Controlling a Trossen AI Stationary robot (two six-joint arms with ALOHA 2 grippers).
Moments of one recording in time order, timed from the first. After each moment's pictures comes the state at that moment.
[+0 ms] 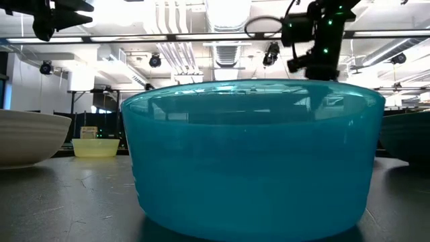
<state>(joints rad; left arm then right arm) -0.27 0.09 0.54 -0.30 -0.89 -0.10 -0.47 1.38 1.08 -0.99 0.22 -0.02</state>
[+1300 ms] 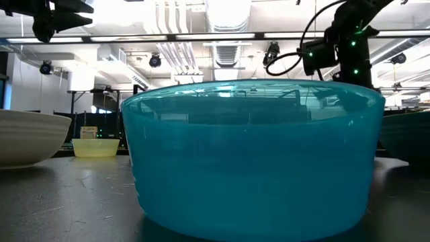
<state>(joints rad) -0.27 0.09 0.53 -0.32 -0.89 -0.12 -0.50 1.33 0.82 -1.07 0.22 0.02</state>
